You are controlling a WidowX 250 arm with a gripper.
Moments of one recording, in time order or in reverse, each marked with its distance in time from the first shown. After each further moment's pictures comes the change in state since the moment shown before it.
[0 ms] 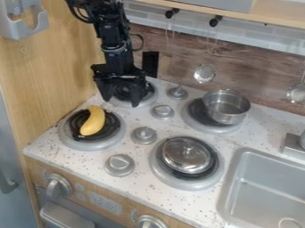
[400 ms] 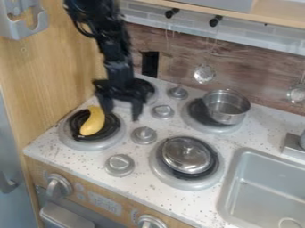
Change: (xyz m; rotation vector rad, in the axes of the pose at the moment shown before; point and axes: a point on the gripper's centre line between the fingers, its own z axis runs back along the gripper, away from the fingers) arm -0.016 -0.032 -0.027 -0.016 0.055 -0.062
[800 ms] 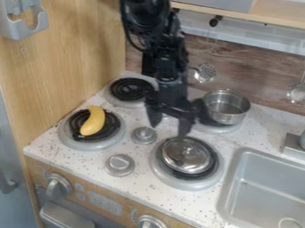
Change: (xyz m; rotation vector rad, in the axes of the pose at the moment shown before) arm 0.005 -0.073 -0.009 0.001 -0.030 -0.217
